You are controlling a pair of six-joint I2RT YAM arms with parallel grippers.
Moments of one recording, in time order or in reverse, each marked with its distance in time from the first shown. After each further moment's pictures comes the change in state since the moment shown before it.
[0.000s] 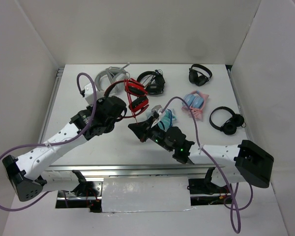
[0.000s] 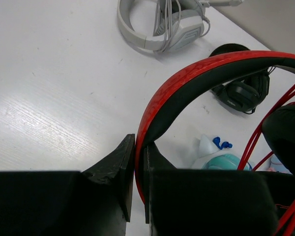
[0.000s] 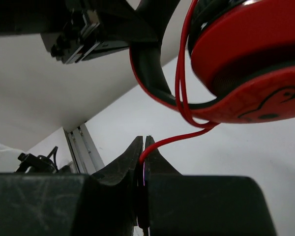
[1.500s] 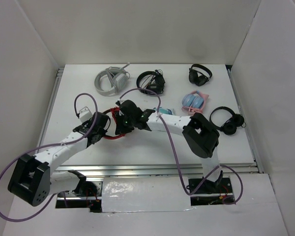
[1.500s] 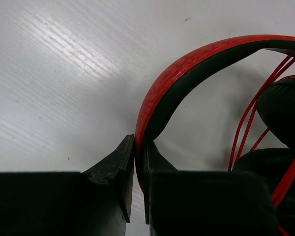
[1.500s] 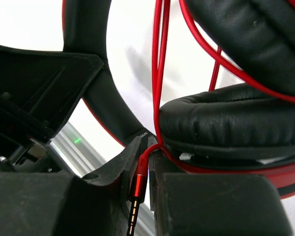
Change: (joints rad) left arm 0.357 -0.043 -0.645 0.404 0.431 0.080; right arm -0.121 0.655 0.860 -1.125 -0.290 0.262
